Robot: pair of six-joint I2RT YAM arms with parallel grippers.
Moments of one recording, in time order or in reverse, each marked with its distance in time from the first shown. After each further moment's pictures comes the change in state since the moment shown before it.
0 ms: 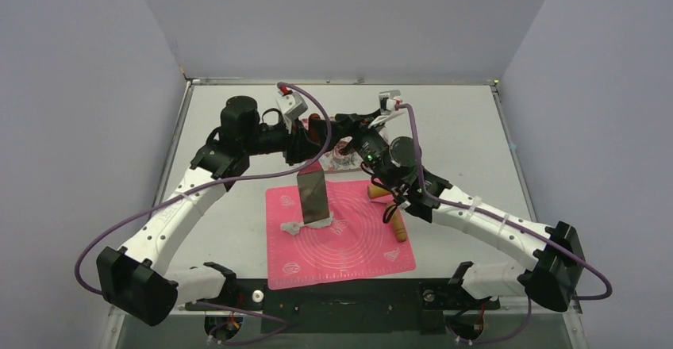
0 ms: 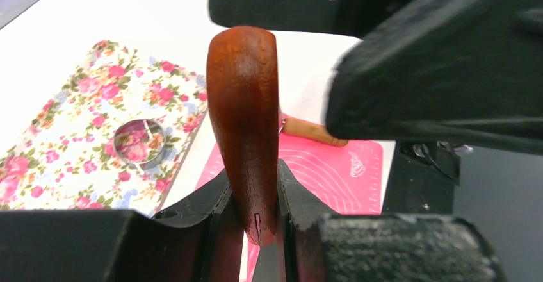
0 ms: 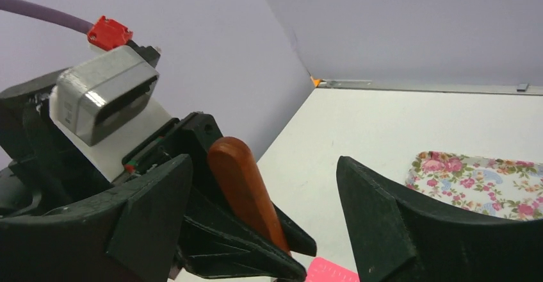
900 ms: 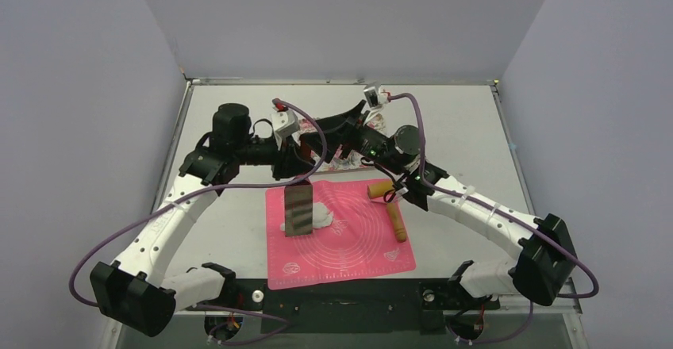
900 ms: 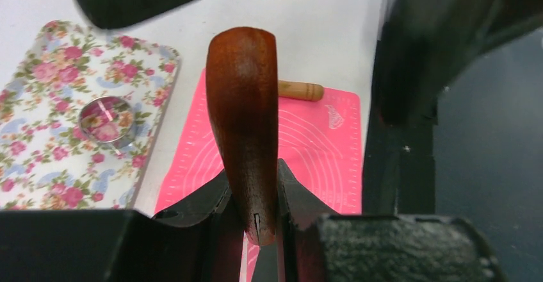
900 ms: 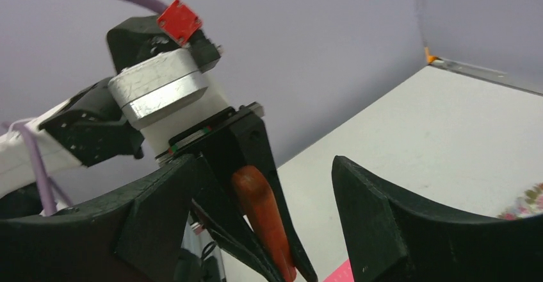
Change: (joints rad) left arm 0.056 -0.061 -0.022 -0.208 0.105 0.203; right arm -0.122 0.061 0.006 0.114 -0.458 0.070
